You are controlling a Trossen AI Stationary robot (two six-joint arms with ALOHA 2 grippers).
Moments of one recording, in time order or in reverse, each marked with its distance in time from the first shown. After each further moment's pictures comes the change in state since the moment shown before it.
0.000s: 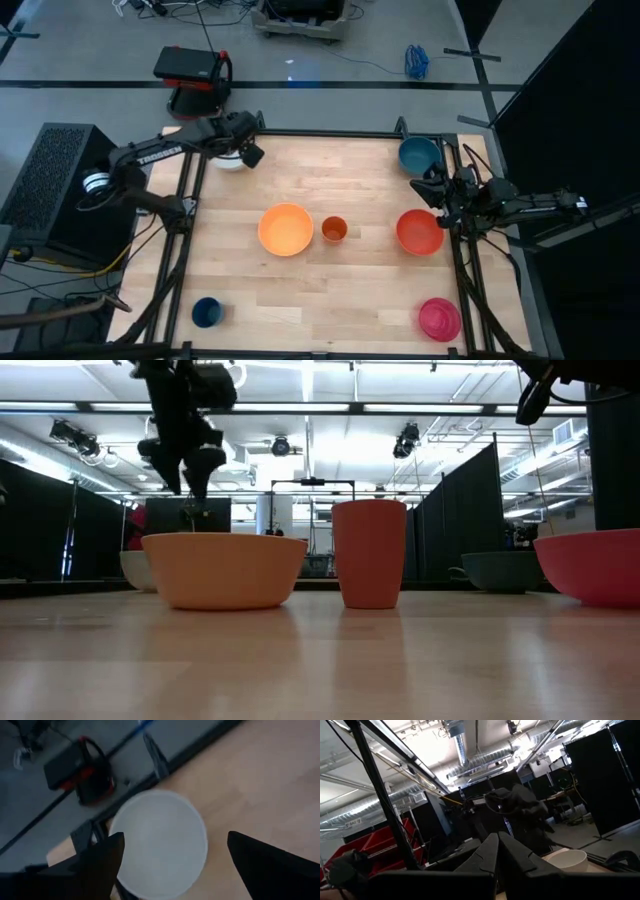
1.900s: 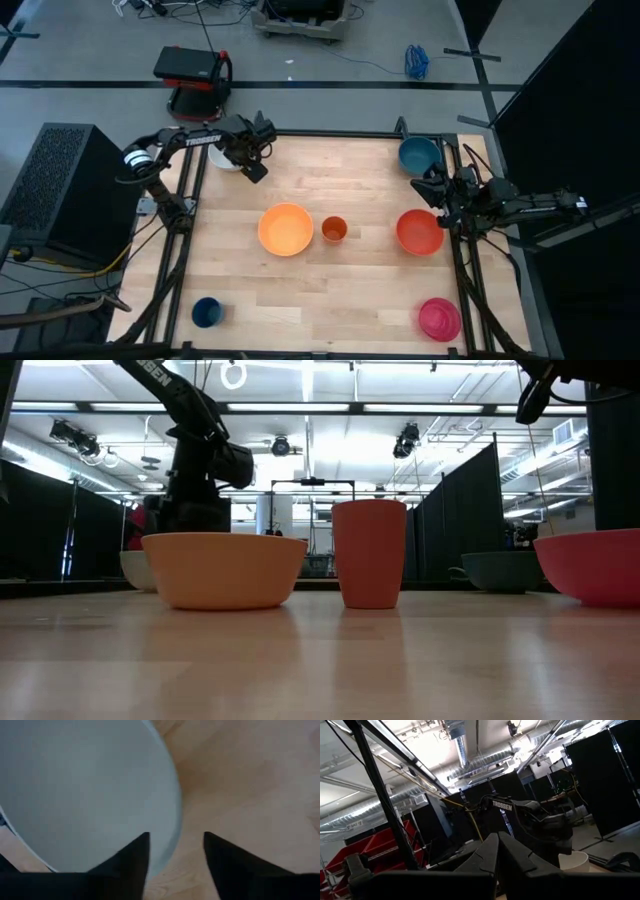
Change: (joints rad) left arm 0.102 0.332 0.000 -0.094 0.259 0.051; right arm 0.000 0.000 0.000 0.010 0.000 0.003
